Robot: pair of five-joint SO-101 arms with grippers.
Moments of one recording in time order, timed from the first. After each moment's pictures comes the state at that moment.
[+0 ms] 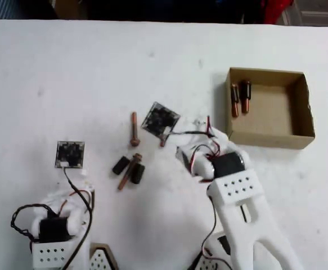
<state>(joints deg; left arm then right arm) -10.6 -104.0 97.1 73.2 -2.9 -19.8 -39.6 50.1 49.1 46.6</state>
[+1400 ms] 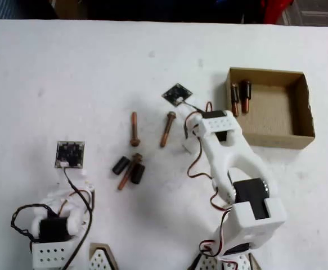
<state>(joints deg) -10.6 -104.0 97.1 73.2 -2.9 -12.8 9.0 27.4 49.5 35.2</state>
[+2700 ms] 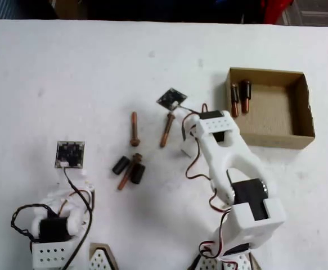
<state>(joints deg) -10.6 -104.0 97.1 73.2 -2.9 -14.0 9.0 27.5 52.4 38.9</state>
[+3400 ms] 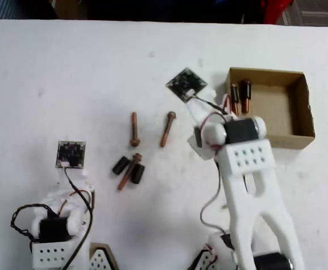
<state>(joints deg) -10.6 -104.0 97.1 73.2 -4.8 -14.2 -30.4 24.4 77.8 32.6</state>
